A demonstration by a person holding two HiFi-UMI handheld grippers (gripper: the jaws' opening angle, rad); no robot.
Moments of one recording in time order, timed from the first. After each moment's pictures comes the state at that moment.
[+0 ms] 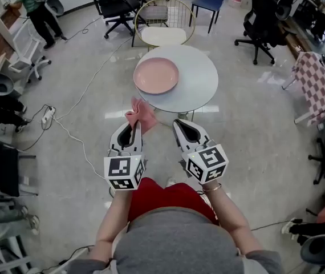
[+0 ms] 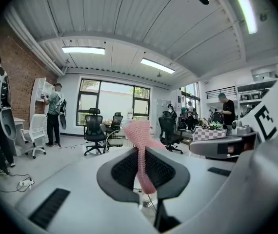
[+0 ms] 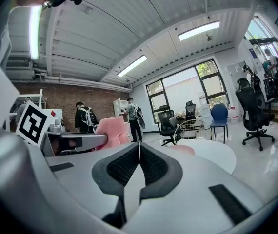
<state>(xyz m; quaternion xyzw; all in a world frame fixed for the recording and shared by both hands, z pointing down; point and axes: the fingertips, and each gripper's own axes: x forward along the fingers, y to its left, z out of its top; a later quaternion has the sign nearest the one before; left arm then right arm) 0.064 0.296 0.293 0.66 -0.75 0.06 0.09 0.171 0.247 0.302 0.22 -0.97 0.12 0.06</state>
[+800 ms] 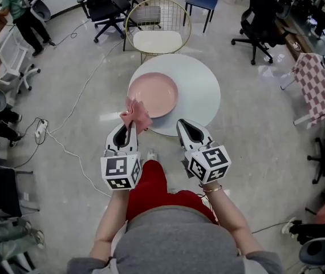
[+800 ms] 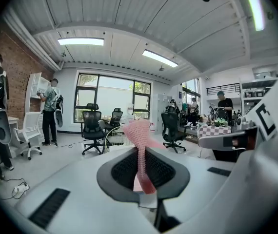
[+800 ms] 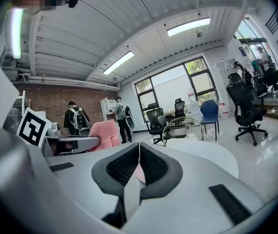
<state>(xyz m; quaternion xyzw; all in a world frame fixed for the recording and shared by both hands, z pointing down) -0.018 0.170 0.321 0.66 -0.74 0.08 0.11 0.120 0.114 0.325 0.27 -0.95 0.15 0.07</state>
